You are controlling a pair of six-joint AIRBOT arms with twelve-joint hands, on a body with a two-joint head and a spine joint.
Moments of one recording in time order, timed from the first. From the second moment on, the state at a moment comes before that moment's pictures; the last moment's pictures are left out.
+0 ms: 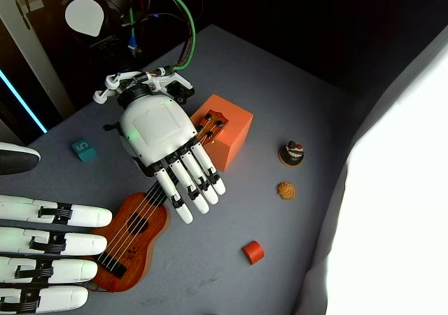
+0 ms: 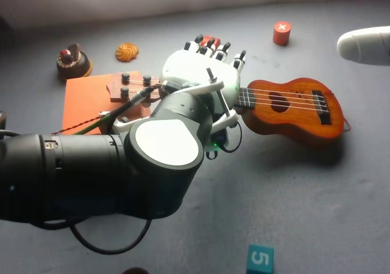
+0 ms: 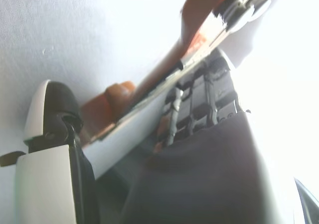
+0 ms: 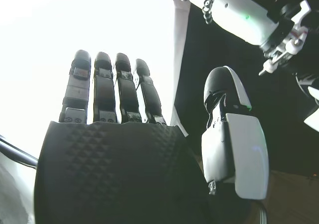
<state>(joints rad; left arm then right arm) 0.49 -1.44 1.01 1.66 0.91 -0.58 -0.29 -0.64 0.84 -0.04 0.26 -0.61</state>
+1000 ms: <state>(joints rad) 0.52 -1.46 1.10 1.68 0.86 -0.61 -0.29 -0.64 0.84 -0.04 0.26 -0.61</state>
